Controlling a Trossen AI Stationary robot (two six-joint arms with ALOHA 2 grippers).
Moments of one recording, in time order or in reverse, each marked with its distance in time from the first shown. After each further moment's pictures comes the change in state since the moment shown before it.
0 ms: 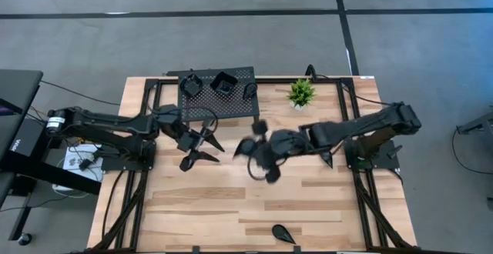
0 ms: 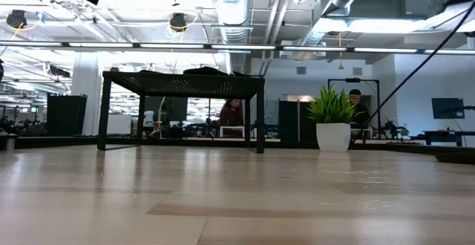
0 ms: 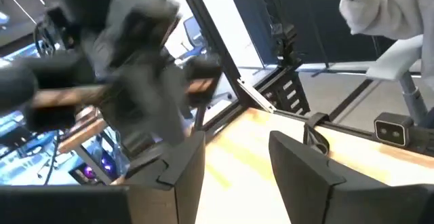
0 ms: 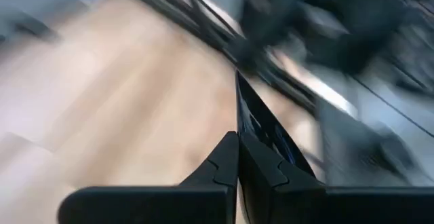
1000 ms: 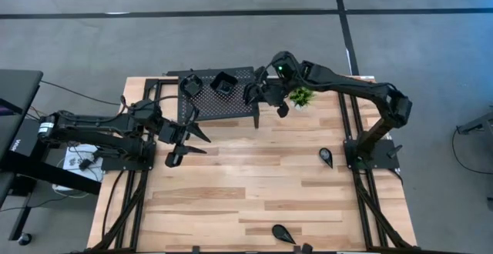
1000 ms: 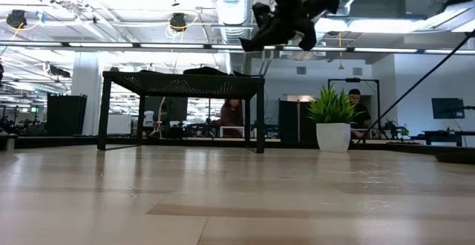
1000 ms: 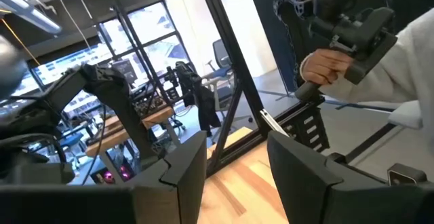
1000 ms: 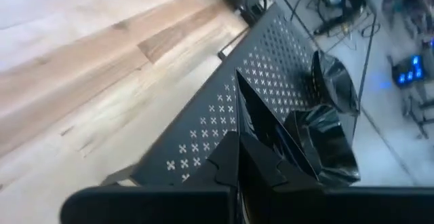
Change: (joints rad) left arm 0.001 -0.215 -0.001 -0.064 -0.074 -0.144; right arm -0.704 0.053 -0.002 -0.123 -0.703 -0.745
